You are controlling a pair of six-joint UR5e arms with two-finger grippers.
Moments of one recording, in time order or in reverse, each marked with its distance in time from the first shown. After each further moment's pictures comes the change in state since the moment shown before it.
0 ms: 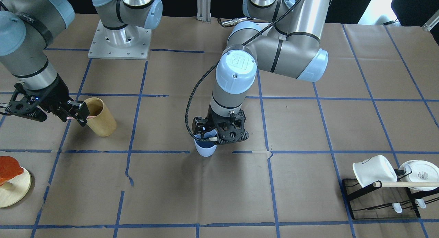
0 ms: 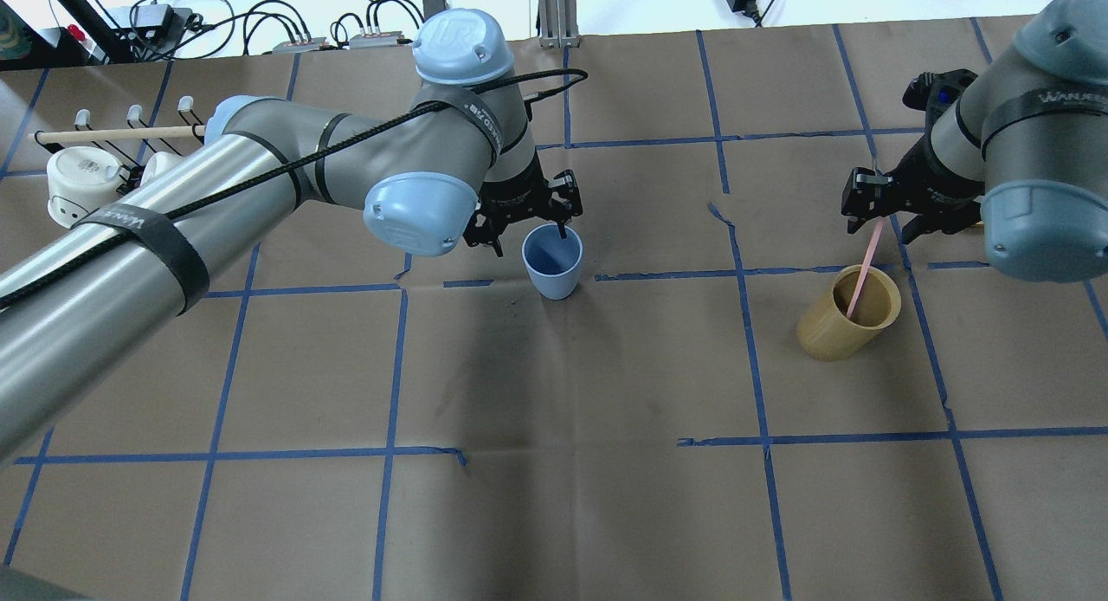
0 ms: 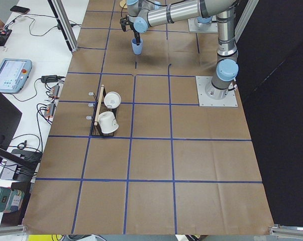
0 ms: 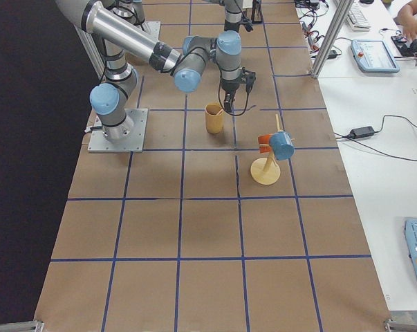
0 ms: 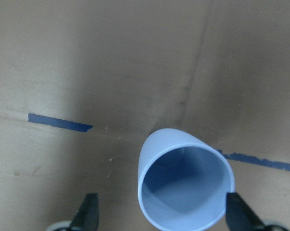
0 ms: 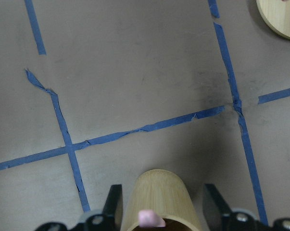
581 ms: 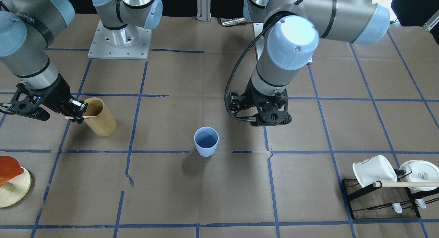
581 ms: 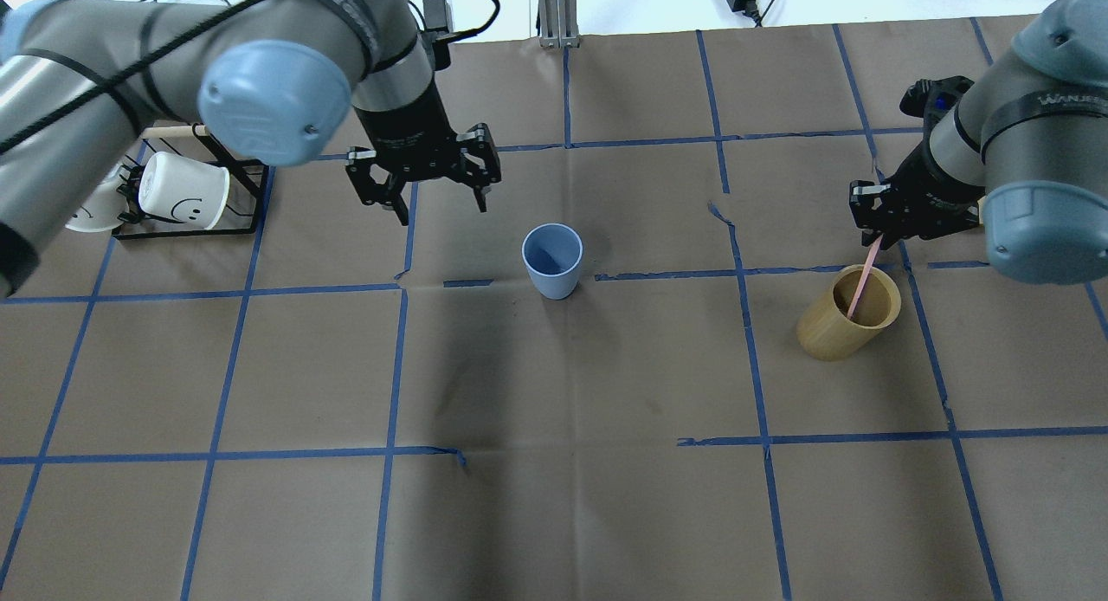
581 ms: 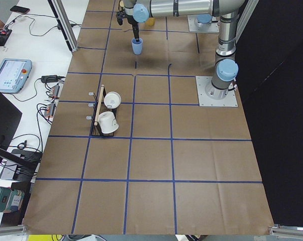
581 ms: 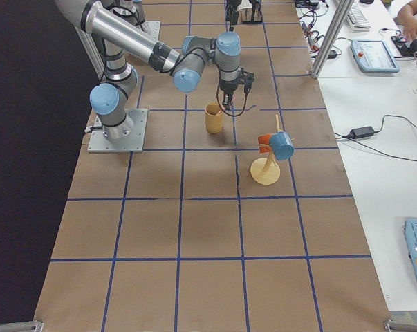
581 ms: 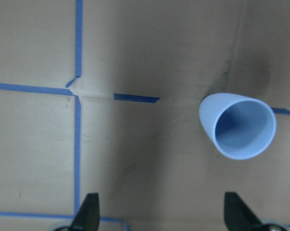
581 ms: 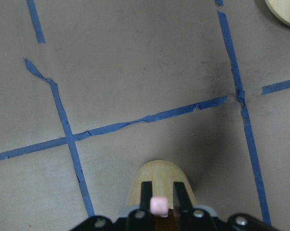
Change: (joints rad) left arm 0.157 0.154 0.094 -0.386 0.008 0.312; right arm 0.000 -0.008 0.001 0.034 0.004 -0.005
